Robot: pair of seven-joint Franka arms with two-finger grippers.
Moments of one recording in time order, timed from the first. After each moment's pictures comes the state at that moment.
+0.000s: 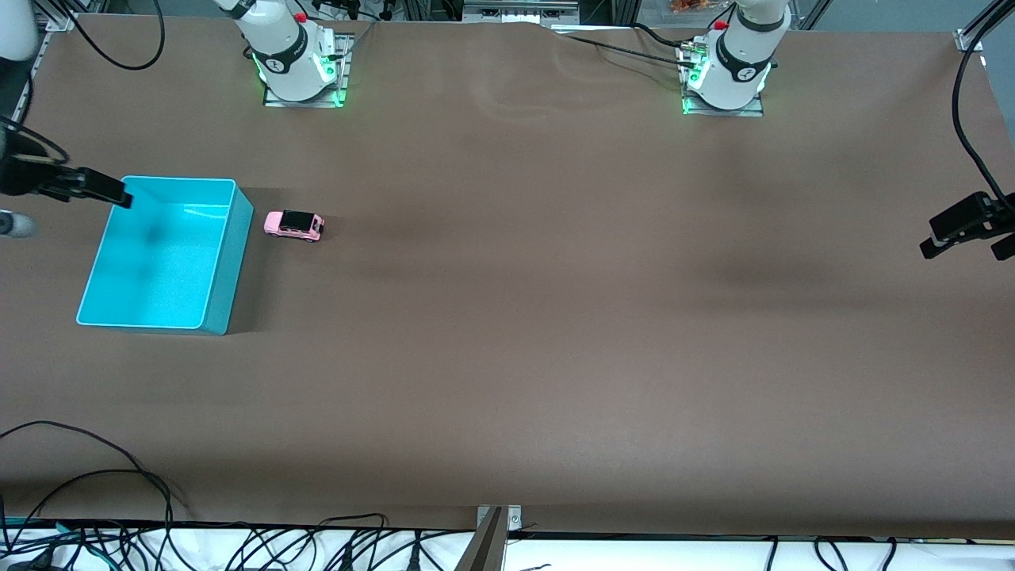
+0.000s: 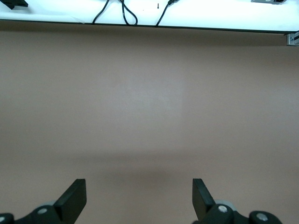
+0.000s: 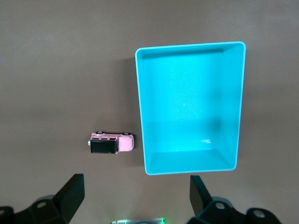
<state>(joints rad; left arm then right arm) 0.49 0.15 -0.44 -1.42 0.00 1.68 0.03 -0.05 0.02 -0.06 -1.81 -0.01 1.67 -0.02</state>
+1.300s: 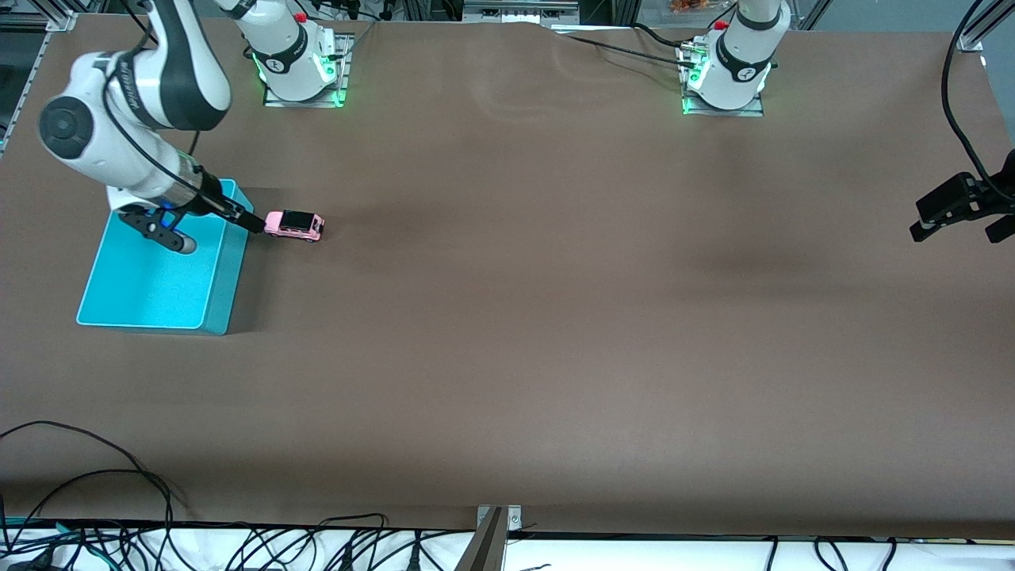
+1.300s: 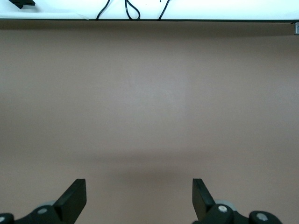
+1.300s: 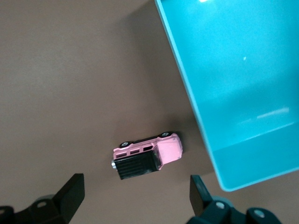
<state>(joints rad) 0.15 0.08 -0.11 -1.46 0.00 1.66 0.03 -0.05 -0.02 0.12 -2.30 0.07 2.14 0.62</state>
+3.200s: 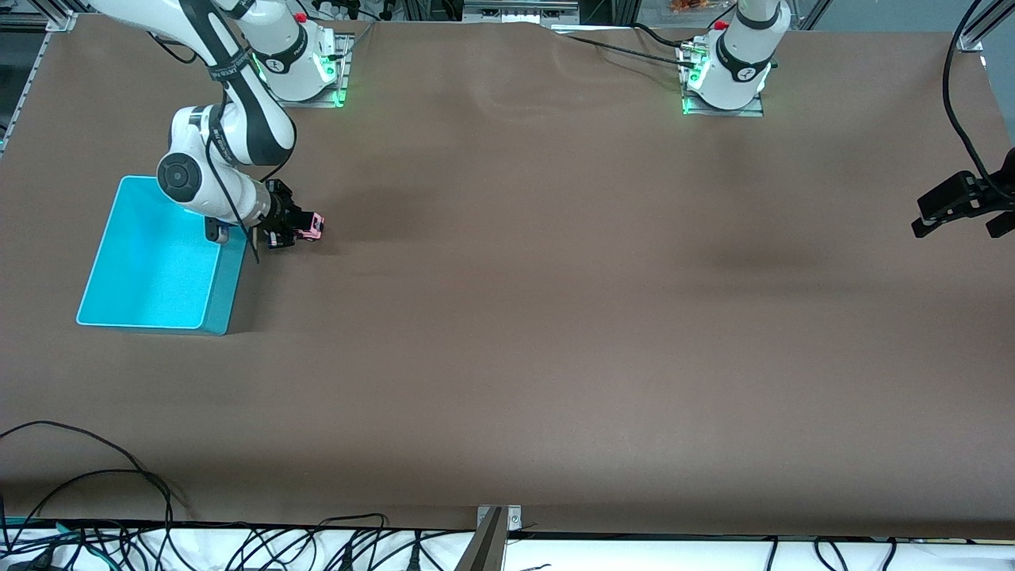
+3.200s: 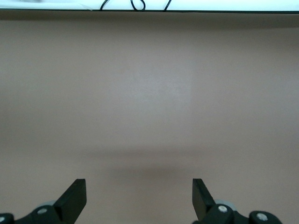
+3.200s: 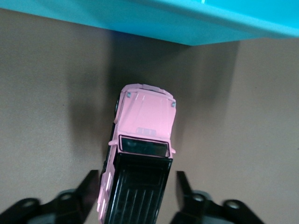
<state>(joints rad) 0.12 0.07 -0.05 -1.50 0.00 1.66 0.05 -0.05 0.19 0.17 -2.46 0.07 2.43 1.57</state>
